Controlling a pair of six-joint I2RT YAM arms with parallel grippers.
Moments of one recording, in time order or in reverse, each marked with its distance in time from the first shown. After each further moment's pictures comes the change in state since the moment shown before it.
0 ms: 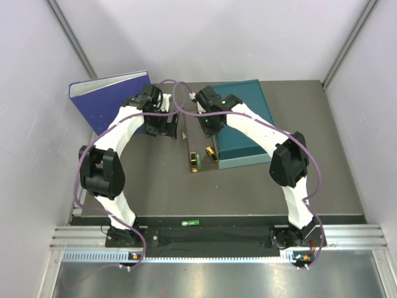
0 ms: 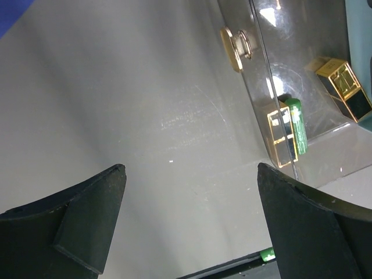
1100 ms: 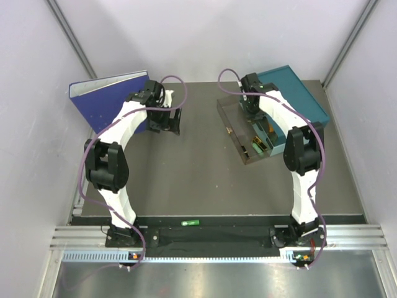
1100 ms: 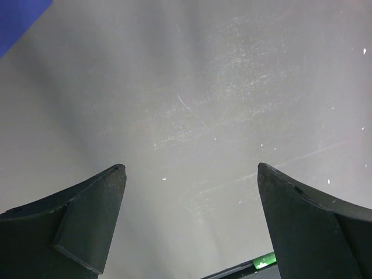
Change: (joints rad) left arm 0.000 0.094 0.101 -0.011 0.032 -0.014; right arm -0.378 0.037 -0.069 0.010 0.167 -0.140
